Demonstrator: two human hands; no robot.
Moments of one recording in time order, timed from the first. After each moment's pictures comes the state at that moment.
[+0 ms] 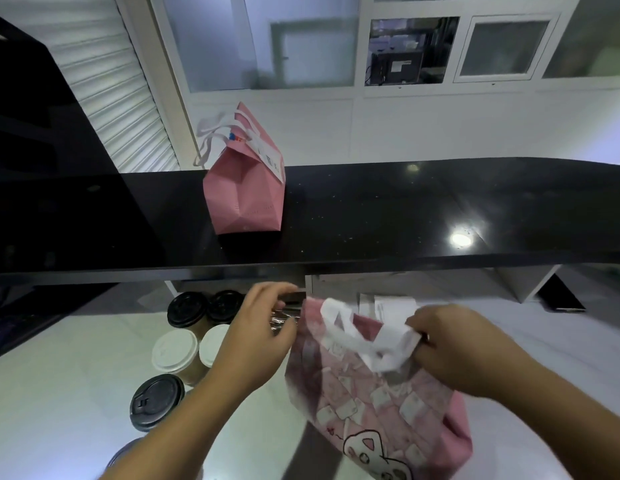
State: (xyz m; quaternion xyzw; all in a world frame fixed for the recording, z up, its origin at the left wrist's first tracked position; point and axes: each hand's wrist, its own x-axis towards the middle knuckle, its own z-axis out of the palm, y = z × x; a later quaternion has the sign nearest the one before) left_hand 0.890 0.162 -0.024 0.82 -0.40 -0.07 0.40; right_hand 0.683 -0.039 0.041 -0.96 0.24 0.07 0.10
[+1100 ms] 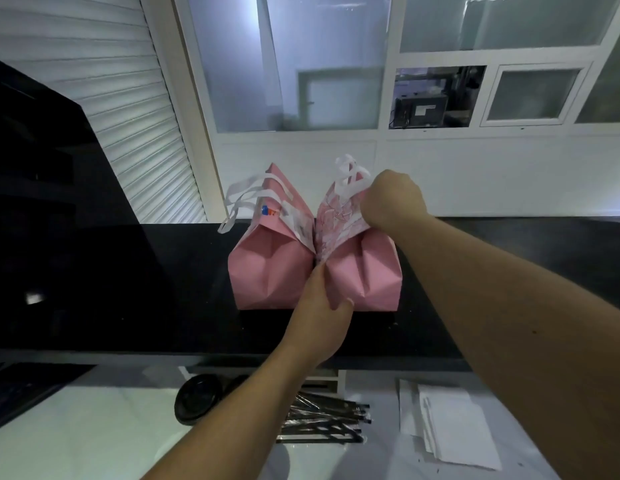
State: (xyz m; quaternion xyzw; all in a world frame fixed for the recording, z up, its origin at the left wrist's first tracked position) left_hand 1.007 0.024 0.037 0.78 -0.31 -0.17 0.51; right_hand 1.010 -0.155 0.152 -0.88 0.38 -0.22 0.19
